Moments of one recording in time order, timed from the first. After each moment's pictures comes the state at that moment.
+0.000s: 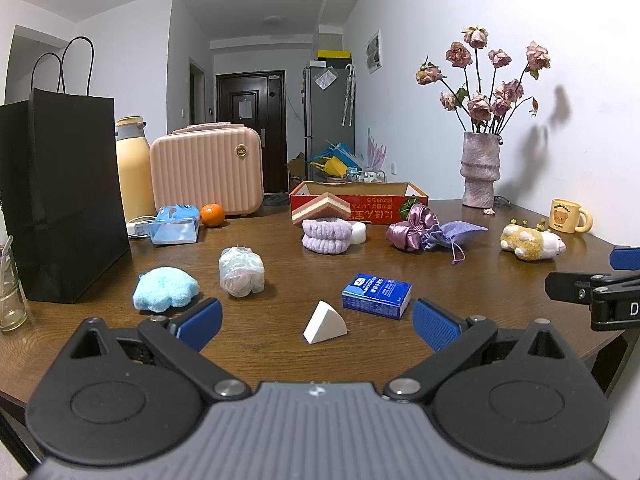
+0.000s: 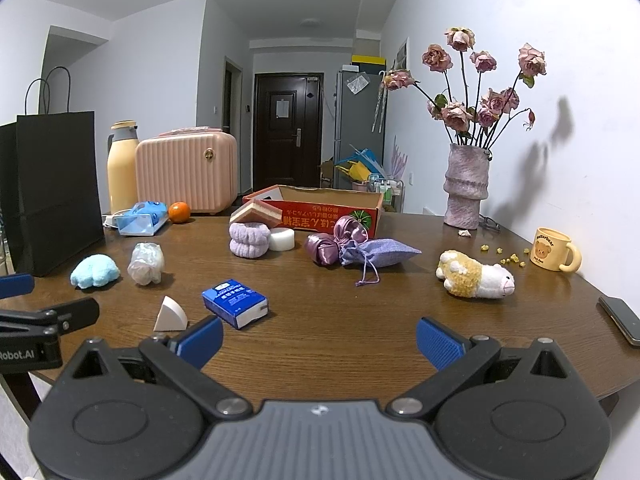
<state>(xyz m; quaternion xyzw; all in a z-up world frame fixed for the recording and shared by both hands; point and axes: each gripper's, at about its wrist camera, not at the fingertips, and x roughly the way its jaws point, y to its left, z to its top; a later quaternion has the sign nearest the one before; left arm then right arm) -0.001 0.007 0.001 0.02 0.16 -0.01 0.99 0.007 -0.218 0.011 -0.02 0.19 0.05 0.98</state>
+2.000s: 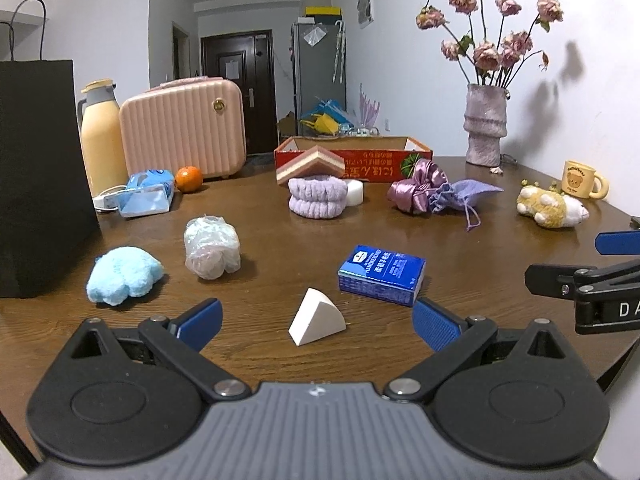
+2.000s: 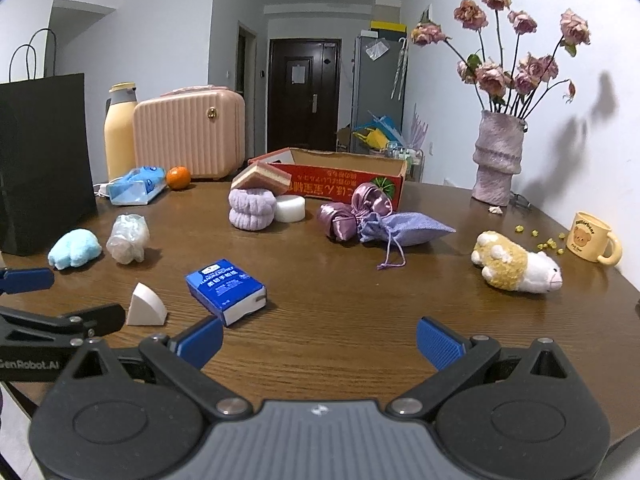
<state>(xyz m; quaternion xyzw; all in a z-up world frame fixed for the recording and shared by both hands) 0.077 0.000 -0.025 0.03 0.22 -0.03 0.97 0.096 -0.207 -0.014 -0.03 0.25 0.08 0.96</state>
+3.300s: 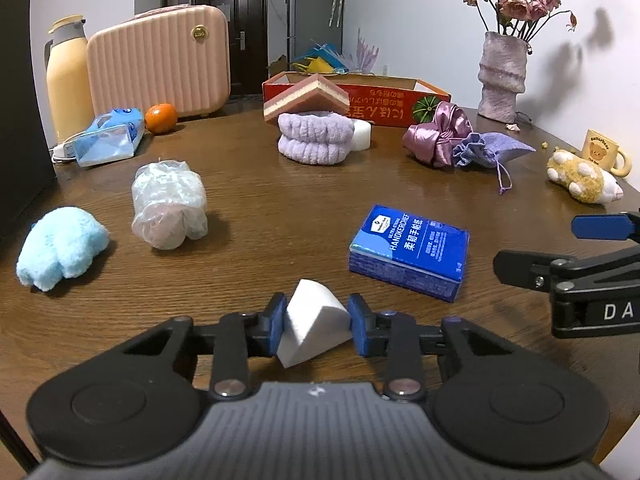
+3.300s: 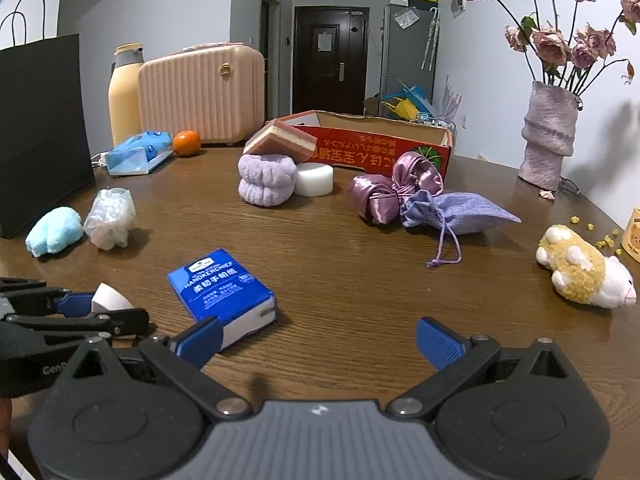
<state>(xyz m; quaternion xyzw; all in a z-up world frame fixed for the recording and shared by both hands) 0.171 0.007 -0.066 0.02 0.32 -0.04 0.95 0.183 -0.183 -0.046 -0.05 0.30 0.12 0.95</state>
